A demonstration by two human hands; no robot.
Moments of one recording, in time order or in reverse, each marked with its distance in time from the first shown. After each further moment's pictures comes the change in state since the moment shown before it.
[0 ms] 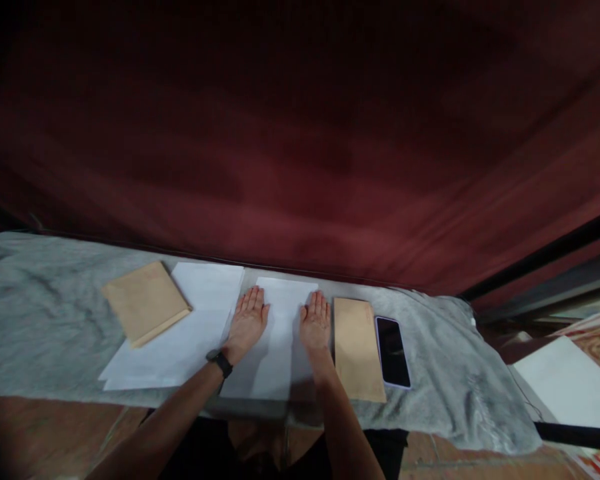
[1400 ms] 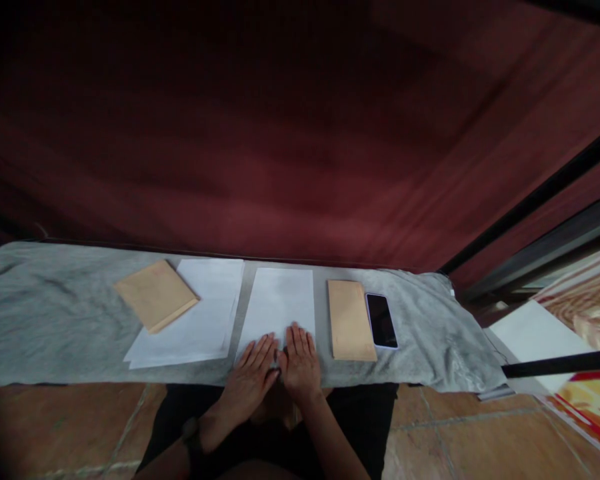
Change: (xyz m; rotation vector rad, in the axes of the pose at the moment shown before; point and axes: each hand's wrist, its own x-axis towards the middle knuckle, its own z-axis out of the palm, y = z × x) left_hand -0.162 0.023 -0.046 0.016 -0.108 0.494; right_hand -0.133 -0.052 -0.076 0.096 -0.175 -0.177
